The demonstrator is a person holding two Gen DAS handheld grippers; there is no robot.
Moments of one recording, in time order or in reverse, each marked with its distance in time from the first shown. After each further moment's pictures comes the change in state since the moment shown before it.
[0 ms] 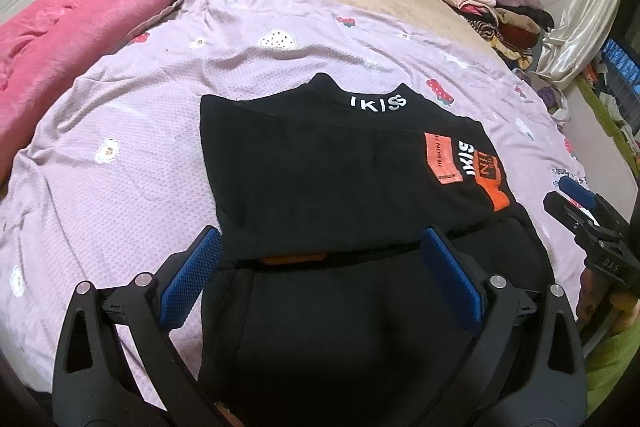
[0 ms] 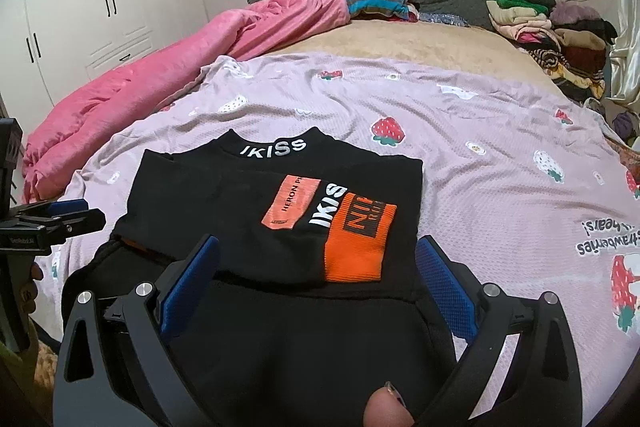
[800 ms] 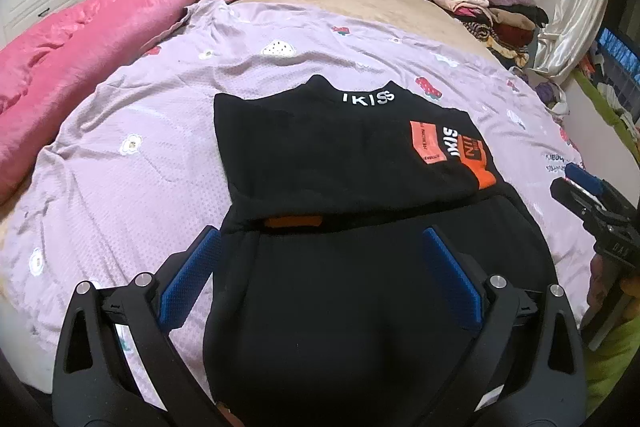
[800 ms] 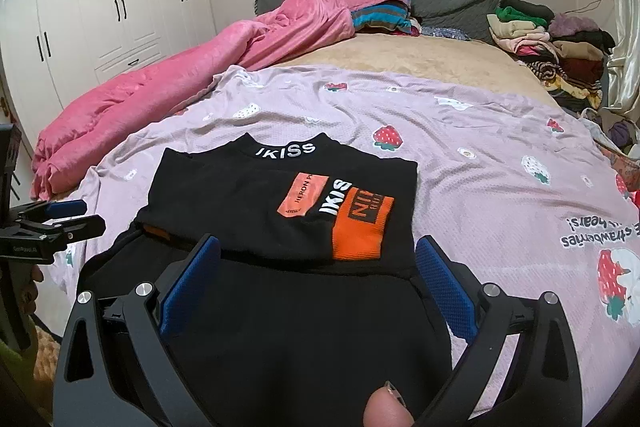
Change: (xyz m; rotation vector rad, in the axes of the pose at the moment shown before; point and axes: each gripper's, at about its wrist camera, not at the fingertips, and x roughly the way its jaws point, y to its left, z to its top) left arm -0.036 -0.014 -0.031 0.039 -0.045 0.036; right arm -0.041 0.011 -0.018 -0.019 -0.042 0.001
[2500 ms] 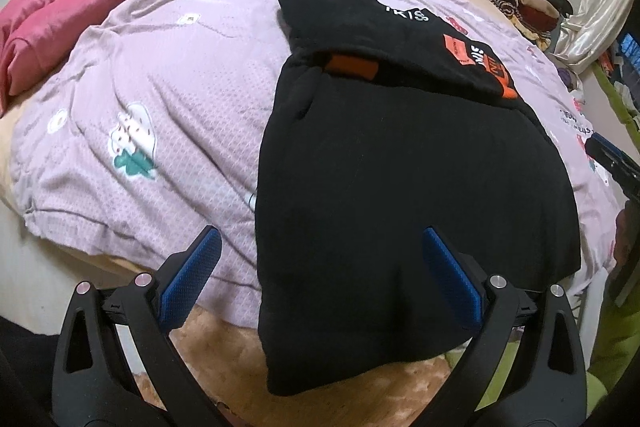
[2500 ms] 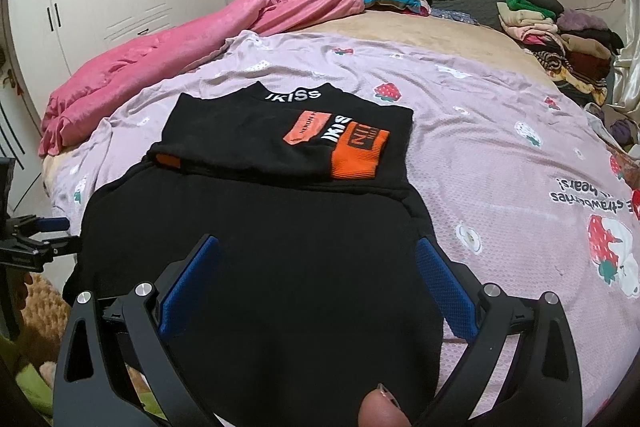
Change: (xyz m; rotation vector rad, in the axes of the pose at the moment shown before) left arm -0.025 0.037 -0.114 -0.102 0.138 0.038; right arm -0.032 0.002 -0.055 -0.055 0.092 0.016
